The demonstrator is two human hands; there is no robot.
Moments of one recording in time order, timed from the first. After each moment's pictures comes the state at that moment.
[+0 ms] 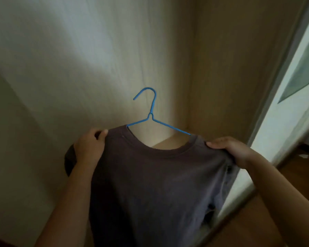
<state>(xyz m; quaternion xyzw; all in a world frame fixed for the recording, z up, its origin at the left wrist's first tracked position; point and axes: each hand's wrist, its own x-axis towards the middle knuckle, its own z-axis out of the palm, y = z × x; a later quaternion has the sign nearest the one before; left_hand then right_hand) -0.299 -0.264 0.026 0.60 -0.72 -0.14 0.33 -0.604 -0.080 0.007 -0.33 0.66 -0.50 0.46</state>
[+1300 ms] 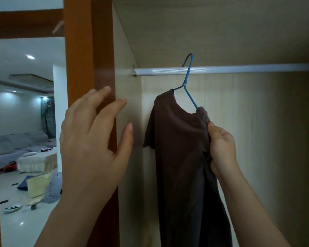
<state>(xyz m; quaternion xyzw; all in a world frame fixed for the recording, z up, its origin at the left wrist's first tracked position) -0.140 -0.078 0.268 0.40 -0.60 0.38 0.58 -0.344 -0.196 0.260 -0.46 0.32 -0.77 0.29</state>
